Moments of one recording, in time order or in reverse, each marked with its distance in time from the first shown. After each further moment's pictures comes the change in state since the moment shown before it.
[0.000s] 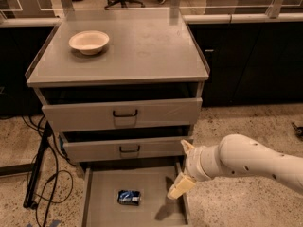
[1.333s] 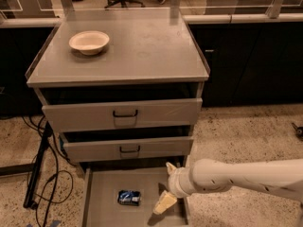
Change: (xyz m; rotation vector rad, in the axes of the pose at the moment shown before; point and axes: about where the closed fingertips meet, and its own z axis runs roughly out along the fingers) arm 0.060 0.038 0.142 -0.086 0.012 0.050
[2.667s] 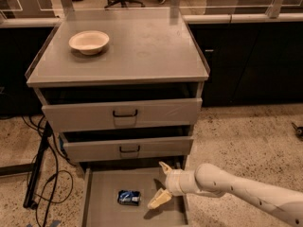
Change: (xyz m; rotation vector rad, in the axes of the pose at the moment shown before) arm 0.001 -0.022 0.065 -0.040 -0.294 0.007
